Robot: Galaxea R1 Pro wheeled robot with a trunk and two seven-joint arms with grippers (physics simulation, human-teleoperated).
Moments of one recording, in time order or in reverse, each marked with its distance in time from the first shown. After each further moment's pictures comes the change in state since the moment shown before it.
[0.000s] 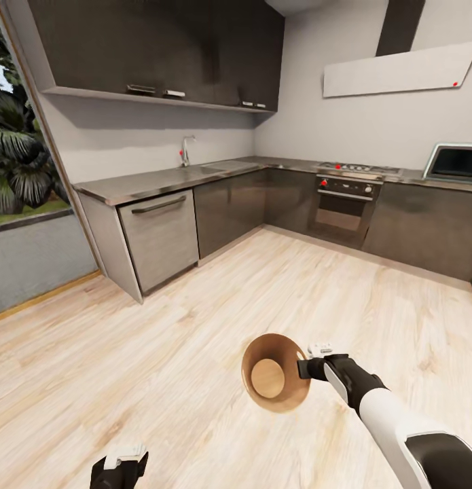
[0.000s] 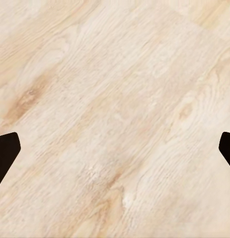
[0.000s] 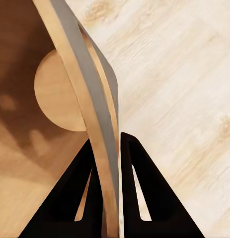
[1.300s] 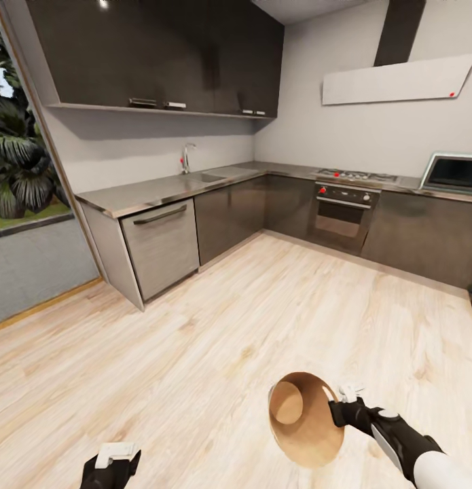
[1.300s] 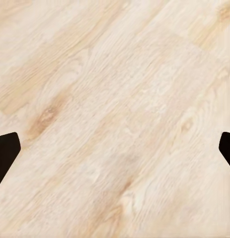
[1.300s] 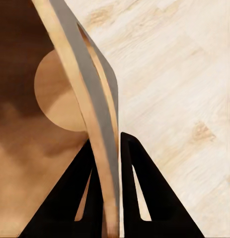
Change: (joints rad) left arm 0.000 0.039 0.000 0.001 0.007 -0.017 -0.024; right arm 0.222 -0.165 0.004 0.007 0.047 -0.377 0.205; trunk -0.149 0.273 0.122
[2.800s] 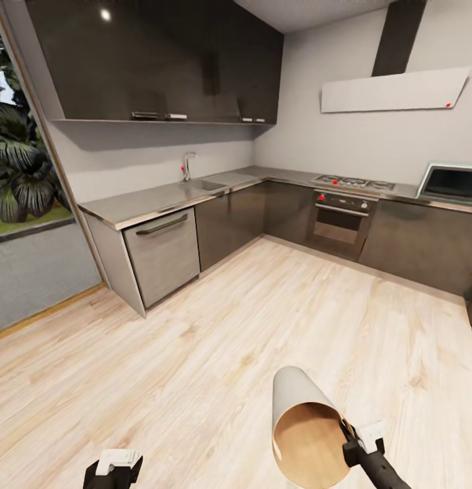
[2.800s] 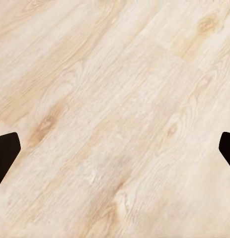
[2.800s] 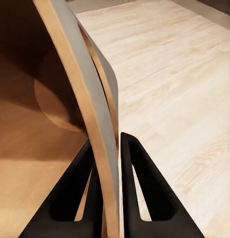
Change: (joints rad) left arm 0.001 -0.001 -0.001 0.051 -0.011 -0.063 -0.042; right arm 0.338 0.010 -0.056 -0.185 -0.008 -0.591 -0.173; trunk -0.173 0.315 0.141
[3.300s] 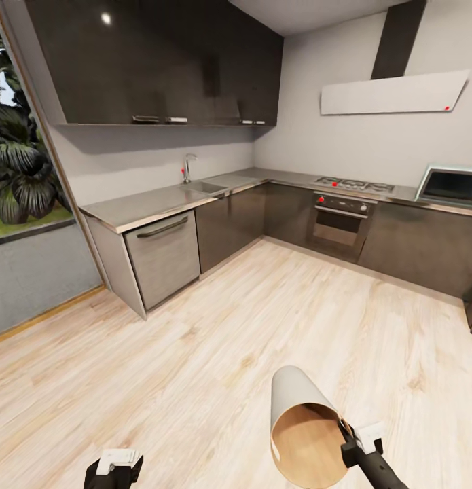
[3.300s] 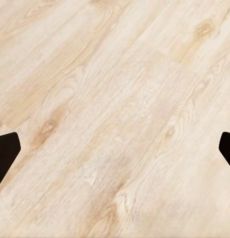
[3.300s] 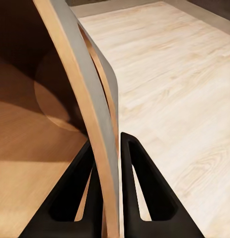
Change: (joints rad) left arm -0.001 0.000 -0.005 0.000 0.000 -0.005 0.002; right arm 0.000 0.006 0.004 0.004 0.005 -0.013 -0.003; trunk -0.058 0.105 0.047
